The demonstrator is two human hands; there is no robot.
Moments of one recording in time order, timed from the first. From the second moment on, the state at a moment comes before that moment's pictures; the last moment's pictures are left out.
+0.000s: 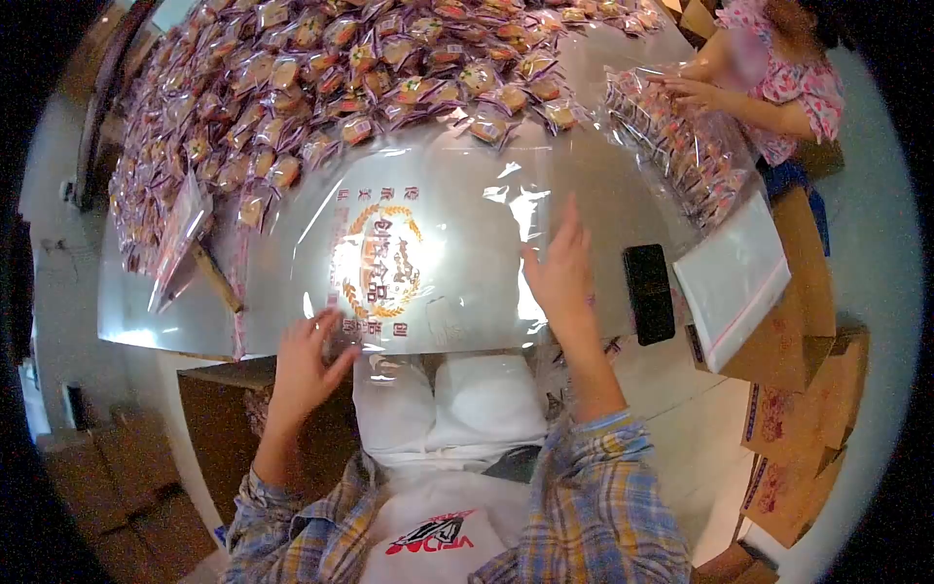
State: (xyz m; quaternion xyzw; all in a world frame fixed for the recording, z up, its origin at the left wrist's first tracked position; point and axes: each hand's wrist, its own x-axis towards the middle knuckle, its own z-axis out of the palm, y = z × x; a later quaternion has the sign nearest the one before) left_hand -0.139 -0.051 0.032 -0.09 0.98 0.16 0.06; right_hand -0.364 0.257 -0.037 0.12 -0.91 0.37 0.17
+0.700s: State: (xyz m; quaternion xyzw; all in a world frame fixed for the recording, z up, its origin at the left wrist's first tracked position) left_hand -0.189 -0.070 -0.048 -0.04 0.96 0.17 -0.20; right_hand -0.364 0.261 -0.063 0.36 -0.90 0.24 0.02
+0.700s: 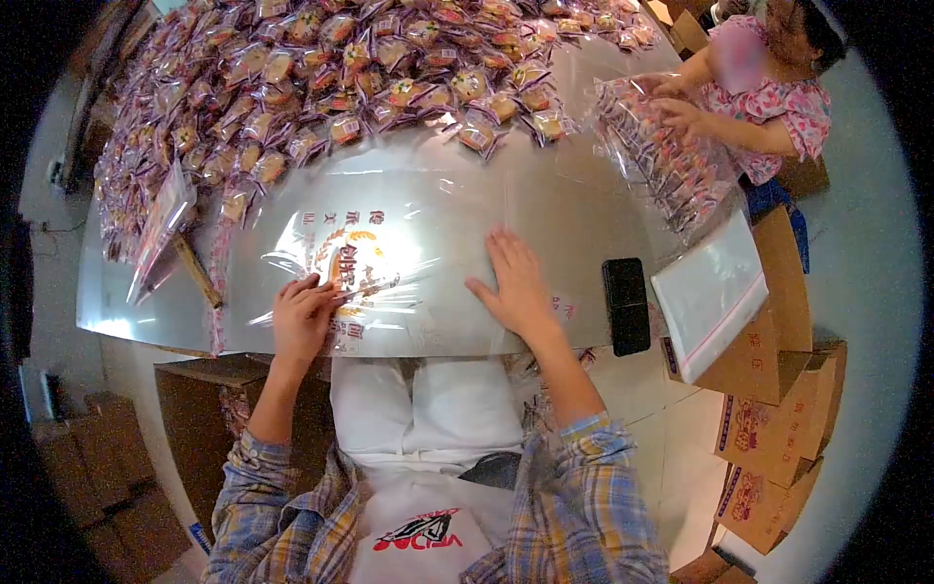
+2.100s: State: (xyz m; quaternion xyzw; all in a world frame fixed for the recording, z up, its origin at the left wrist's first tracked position) left_hand -0.136 -0.220 0.001 0.16 0.97 -0.16 -0.13; right_hand -0.379 0.287 0.004 0.71 -0.68 0.11 0.16
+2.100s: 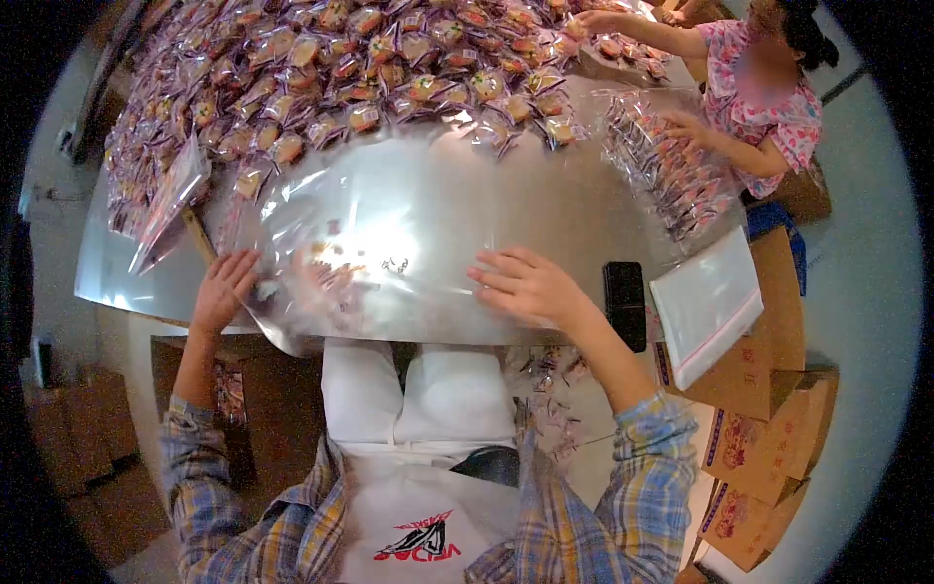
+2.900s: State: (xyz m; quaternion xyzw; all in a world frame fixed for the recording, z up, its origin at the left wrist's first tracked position) left_hand -0.202 -0.142 -0.038 -0.05 0.97 0.21 -0.14; right_hand -0.385 0.240 -0.059 0.45 -0.88 0.16 0.02
